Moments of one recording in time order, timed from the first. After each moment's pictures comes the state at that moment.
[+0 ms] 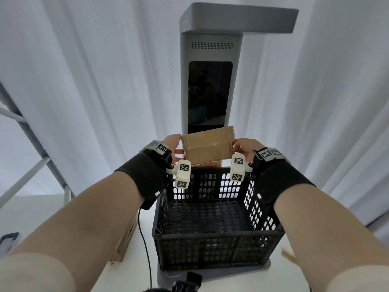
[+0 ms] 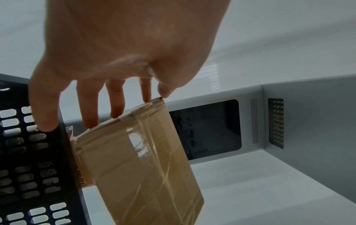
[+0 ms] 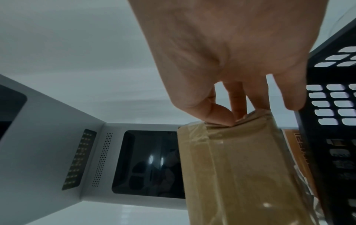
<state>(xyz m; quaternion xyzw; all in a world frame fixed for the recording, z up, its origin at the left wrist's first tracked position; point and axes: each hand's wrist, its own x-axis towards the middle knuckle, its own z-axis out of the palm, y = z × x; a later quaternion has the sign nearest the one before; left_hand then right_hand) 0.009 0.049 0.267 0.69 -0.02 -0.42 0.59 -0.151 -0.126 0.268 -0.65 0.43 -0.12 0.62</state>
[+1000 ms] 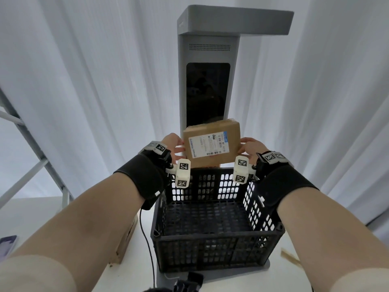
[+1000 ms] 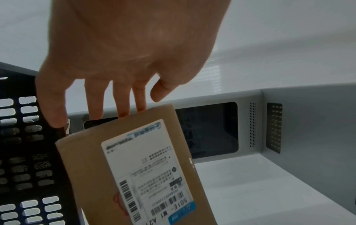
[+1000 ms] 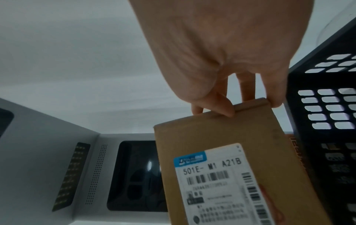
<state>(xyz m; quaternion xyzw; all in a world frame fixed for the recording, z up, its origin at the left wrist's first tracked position) 0.010 0.051 0.272 0.67 -0.05 -0.42 0.61 -0.162 -0.136 0.259 -0.57 0.46 -0.20 0.65</state>
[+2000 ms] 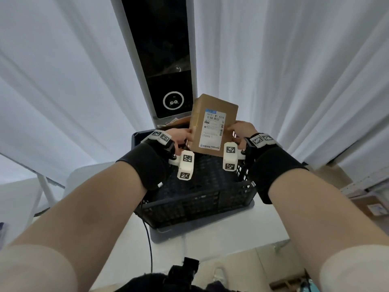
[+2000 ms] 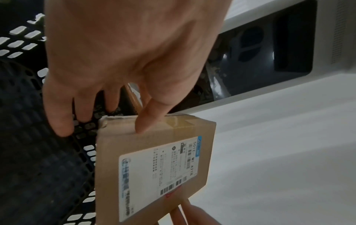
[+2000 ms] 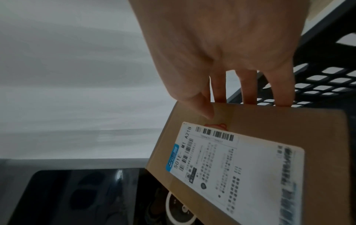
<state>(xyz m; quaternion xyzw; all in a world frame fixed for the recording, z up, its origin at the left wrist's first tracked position) -0.065 -0.032 0.179 0.74 -0.10 -0.54 0.39 -0.213 -0.164 0.166 -0.53 0.54 -0.15 0.64</state>
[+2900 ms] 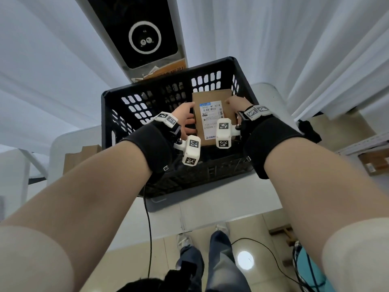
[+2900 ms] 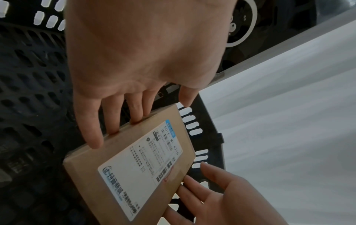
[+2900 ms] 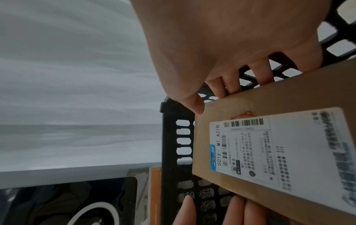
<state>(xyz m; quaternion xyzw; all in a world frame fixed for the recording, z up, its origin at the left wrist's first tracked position) -0.082 -0.100 0.046 0.71 0.03 -0.58 0.40 -0.193 -0.232 0.013 -0.65 0.55 0.02 0.52</state>
